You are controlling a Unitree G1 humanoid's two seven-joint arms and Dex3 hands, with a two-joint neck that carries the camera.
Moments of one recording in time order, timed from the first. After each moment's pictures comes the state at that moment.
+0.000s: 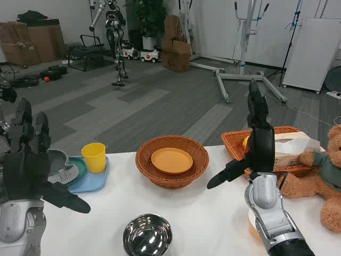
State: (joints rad) left arm -0.47 0.24 -0.01 0.46 -0.34 -0.77 0.04; right arm -0.37 -0.32 -0.10 0.23 0.00 -0.60 -0.38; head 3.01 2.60
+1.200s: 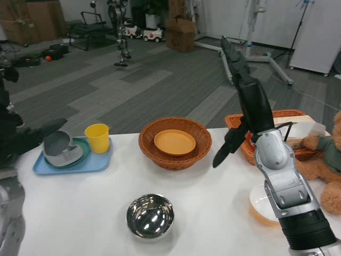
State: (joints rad) left arm -0.38 0.21 0.18 0.03 -0.27 -0.59 0.06; right arm -0.40 -0.40 -0.14 -0.21 -0.12 -0.10 -0.02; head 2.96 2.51
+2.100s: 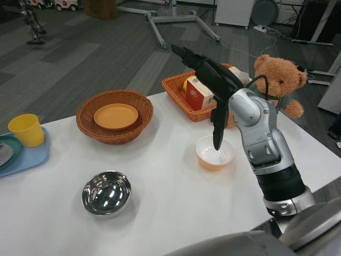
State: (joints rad) left arm -0.42 0.21 0.13 0.17 -0.29 -0.55 0.01; right arm -0.17 -0.45 -0.36 -0.46 -0.55 0.23 0.41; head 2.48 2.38
